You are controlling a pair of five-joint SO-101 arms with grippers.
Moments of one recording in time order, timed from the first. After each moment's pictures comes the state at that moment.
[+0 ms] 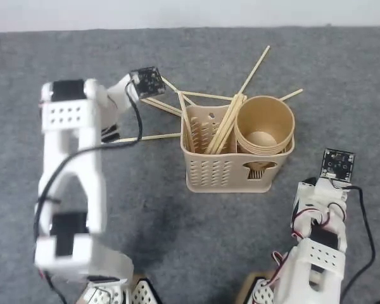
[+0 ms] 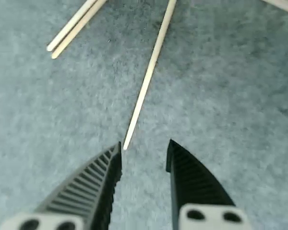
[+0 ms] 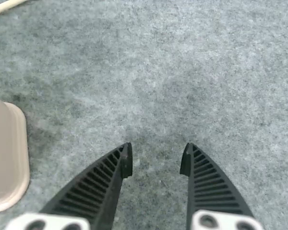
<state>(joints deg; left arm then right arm) -9.6 7.6 -6.4 87.4 -65.9 19.6 -65.0 94.9 20.7 8.9</state>
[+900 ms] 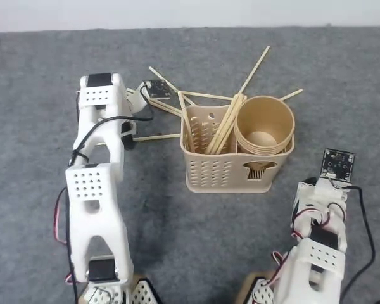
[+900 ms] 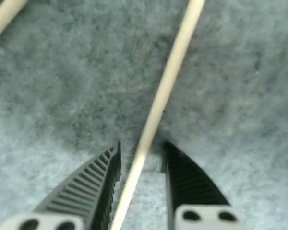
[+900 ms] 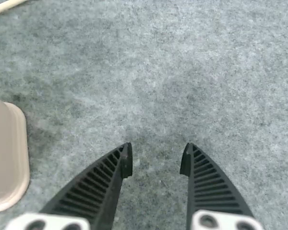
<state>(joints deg) -9.3 58.2 -46.8 94.7 -66.2 19.6 -65.0 94.9 20.7 8.9</state>
